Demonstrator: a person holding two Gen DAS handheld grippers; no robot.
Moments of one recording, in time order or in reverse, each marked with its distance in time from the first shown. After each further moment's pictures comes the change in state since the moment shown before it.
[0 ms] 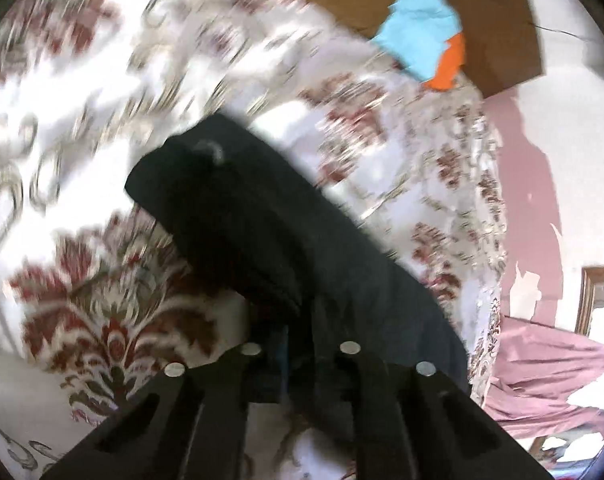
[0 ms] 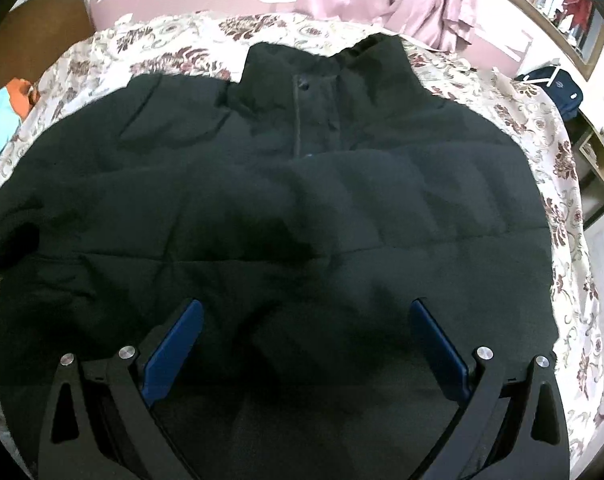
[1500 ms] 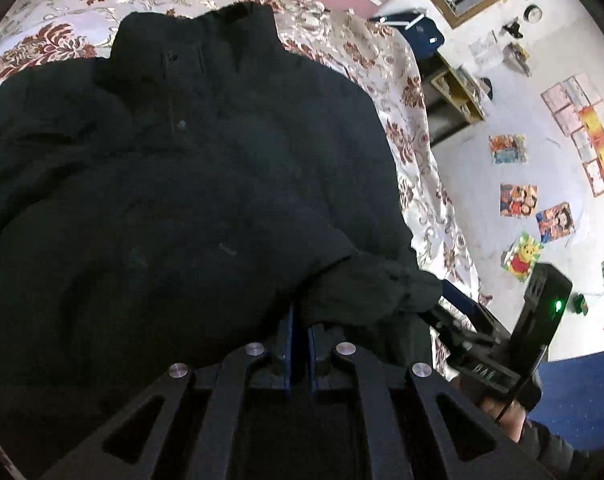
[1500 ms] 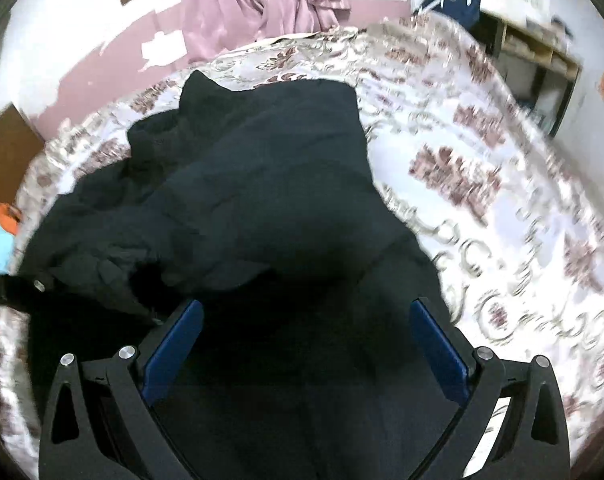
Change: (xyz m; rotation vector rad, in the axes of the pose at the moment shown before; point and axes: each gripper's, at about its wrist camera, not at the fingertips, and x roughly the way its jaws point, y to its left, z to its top) left arm 0.000 -0.214 -0.426 1.466 0.872 -0.305; right arm -0.027 -0.174 -0.086 0.429 -0.057 0.107
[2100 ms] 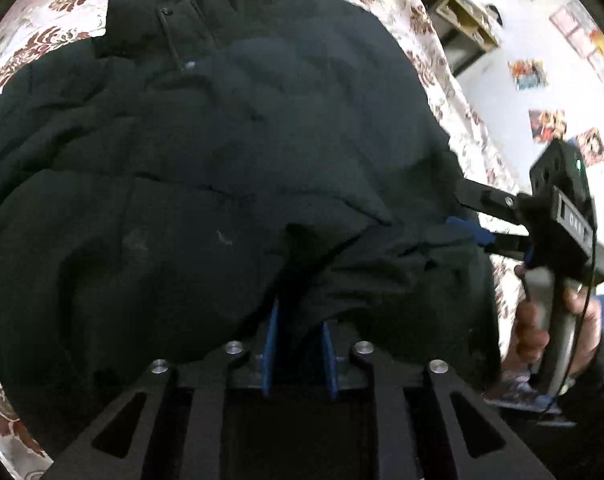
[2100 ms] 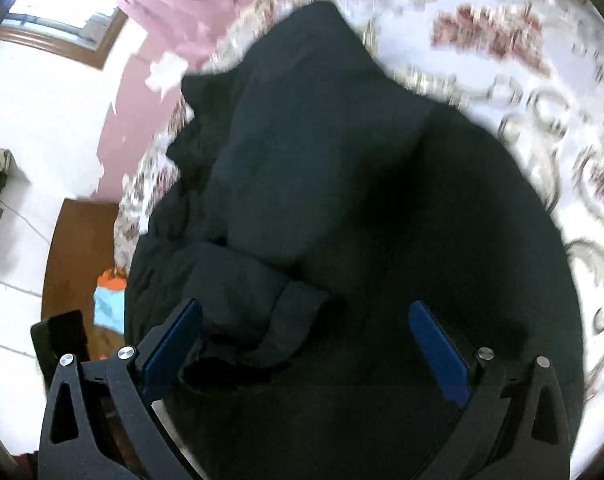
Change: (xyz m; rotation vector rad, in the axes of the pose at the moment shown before) left arm 0.022 0.004 -0.043 0.161 0.166 0.177; right arm 0.051 -0.030 -0.036 0.356 0.268 0.390
